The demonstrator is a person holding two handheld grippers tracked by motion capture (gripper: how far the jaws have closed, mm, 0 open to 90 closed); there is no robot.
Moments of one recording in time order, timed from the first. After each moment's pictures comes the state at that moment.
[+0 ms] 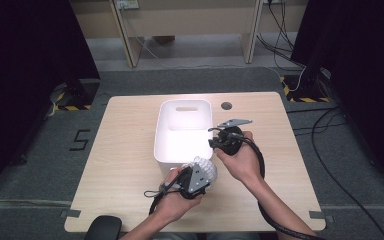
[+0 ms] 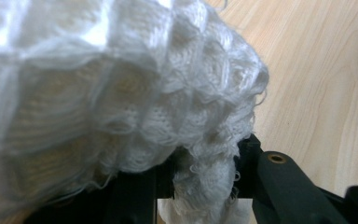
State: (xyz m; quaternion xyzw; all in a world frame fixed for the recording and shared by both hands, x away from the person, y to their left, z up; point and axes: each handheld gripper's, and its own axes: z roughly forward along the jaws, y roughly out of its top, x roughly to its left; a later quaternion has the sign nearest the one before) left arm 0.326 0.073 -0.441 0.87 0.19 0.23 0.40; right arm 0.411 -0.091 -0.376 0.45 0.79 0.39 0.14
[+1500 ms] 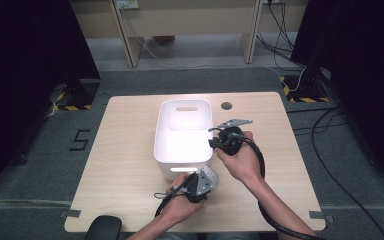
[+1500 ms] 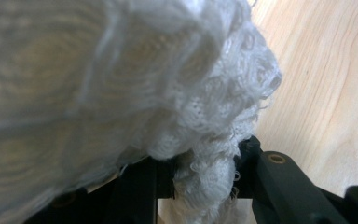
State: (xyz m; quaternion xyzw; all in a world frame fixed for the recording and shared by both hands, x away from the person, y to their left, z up) left arm 0.336 0.062 -0.493 0.89 0.20 0.21 0.34; right arm 0.411 -0.091 -0.376 0.45 0.79 0.39 0.14
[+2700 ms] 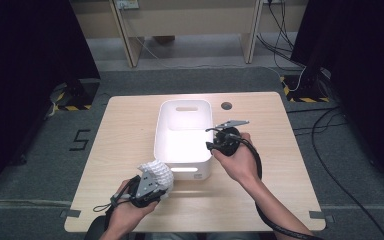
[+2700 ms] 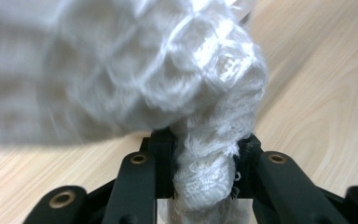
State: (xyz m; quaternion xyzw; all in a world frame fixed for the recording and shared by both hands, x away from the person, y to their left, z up) left arm 0.301 0.199 -0.456 0.84 0.32 0.22 0.37; right arm 0.414 -0.086 -0.384 0.46 0.79 0.38 0.13
